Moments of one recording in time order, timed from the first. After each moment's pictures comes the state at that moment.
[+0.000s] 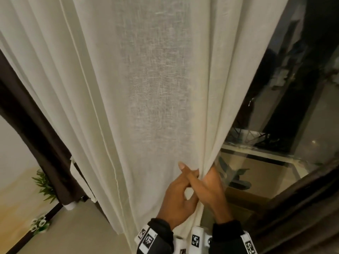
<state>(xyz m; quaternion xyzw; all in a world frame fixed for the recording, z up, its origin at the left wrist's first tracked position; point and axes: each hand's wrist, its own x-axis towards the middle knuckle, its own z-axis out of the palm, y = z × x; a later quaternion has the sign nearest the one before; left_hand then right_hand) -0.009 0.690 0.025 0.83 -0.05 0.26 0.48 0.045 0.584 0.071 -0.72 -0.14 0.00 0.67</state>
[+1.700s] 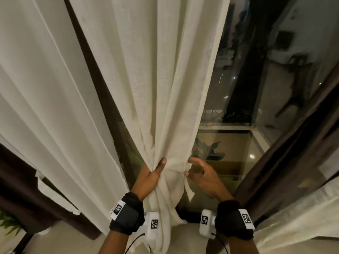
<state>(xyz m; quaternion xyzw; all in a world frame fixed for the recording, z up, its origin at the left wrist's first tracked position) -0.016 0.776 0.043 0.74 0.08 0.04 0.67 0.038 0.557 -0.006 -0.83 -0.08 0.09 0.55</state>
